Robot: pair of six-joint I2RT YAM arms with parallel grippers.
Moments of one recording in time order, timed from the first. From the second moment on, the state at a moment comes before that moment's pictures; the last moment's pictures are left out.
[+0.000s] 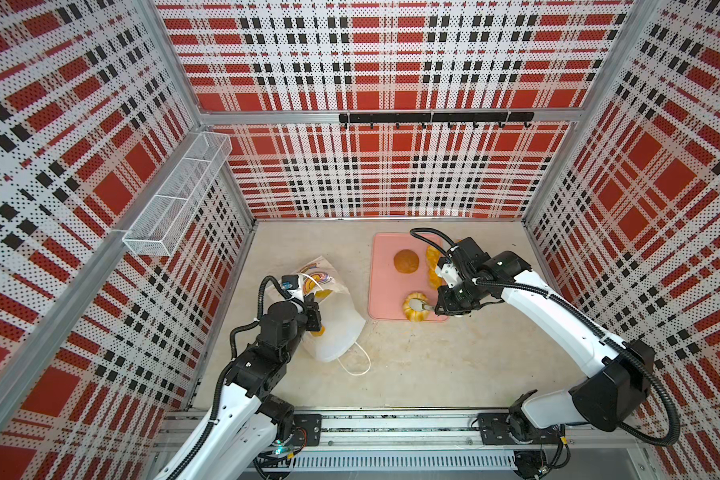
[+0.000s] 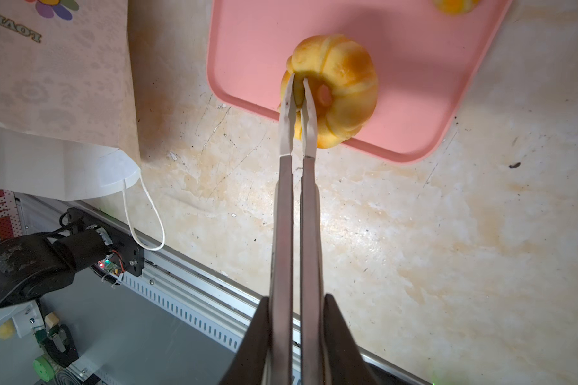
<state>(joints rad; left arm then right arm) -0.41 0.62 0.56 -0.32 -0.24 -0.26 0.53 1.45 1.38 -1.17 -0.23 0.34</state>
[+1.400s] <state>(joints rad) -0.43 0.63 0.56 -0.32 -0.25 -0.25 0.49 1.46 1.41 -1.07 -0.23 0.29</state>
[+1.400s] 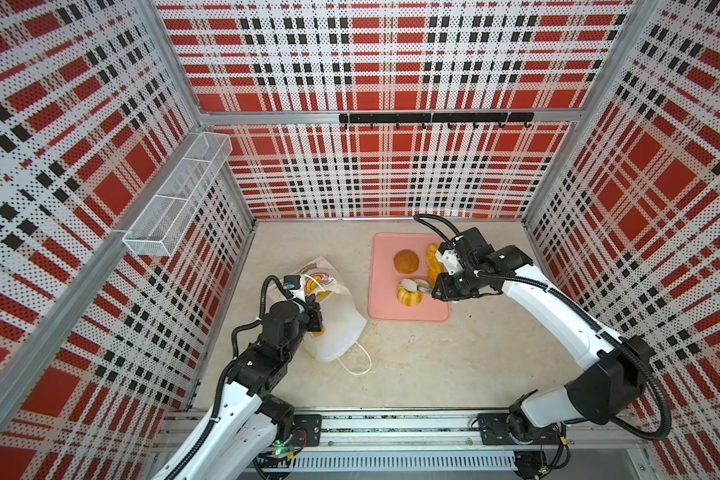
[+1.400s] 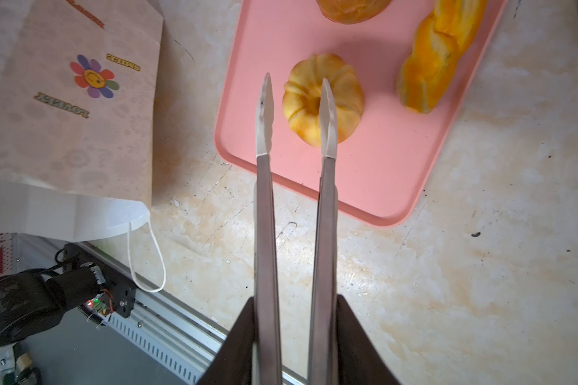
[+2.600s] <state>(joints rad) -0.49 0.62 0.51 -0.27 -0.24 -0.24 0.97 1.41 1.12 -0.55 -0.38 0.53</state>
